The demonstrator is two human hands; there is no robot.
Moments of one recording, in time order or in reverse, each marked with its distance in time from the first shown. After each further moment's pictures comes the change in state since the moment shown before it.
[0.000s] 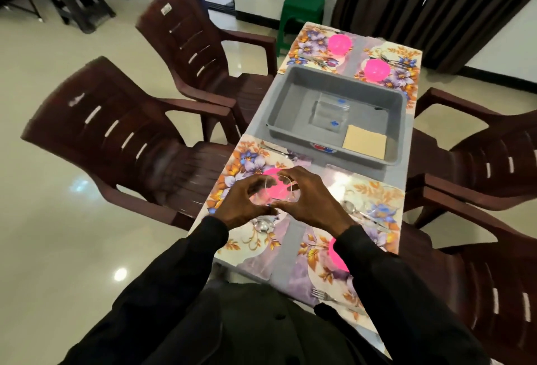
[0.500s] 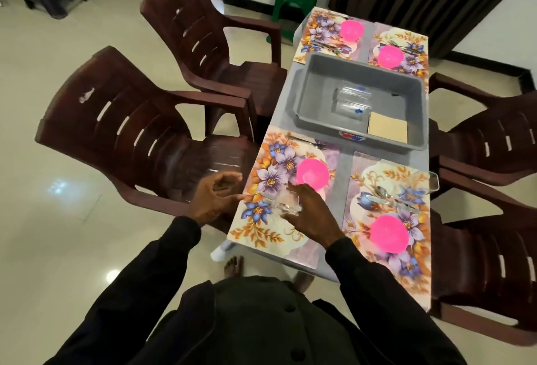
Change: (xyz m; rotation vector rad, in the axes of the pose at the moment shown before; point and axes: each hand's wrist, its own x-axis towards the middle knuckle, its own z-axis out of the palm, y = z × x) left_hand -0.049 -0.096 -0.177 -0.107 0.067 -0.065; right_hand 0.012 -0.039 0.154 -0.117 -0.014 0.323
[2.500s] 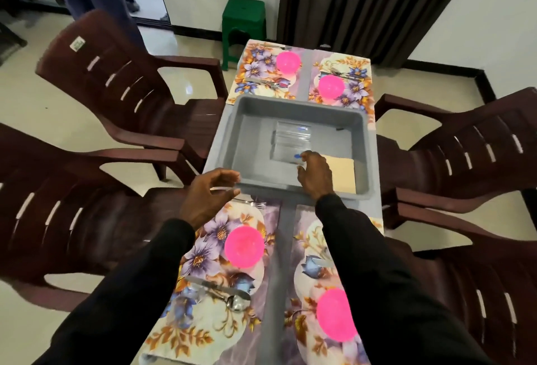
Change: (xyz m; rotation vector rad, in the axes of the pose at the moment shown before) left_hand 0.233 0.112 0.159 0.106 -0.085 0.131; right_hand 0.228 0.211 -0.191 -0.048 0.392 0.257
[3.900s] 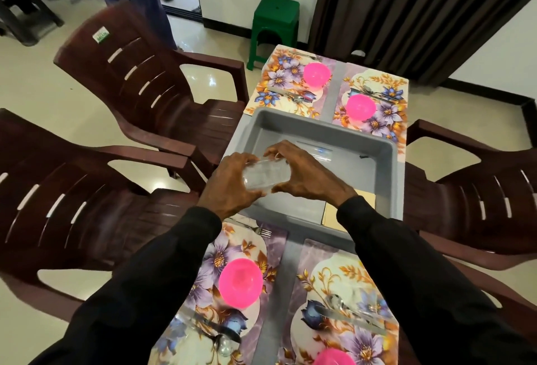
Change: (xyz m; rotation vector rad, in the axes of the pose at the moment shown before) left_hand 0.102 0.015 0.013 0.446 0.102 0.063; right_hand 0.084 -0.086 -0.036 0.152 -0.457 -0.731
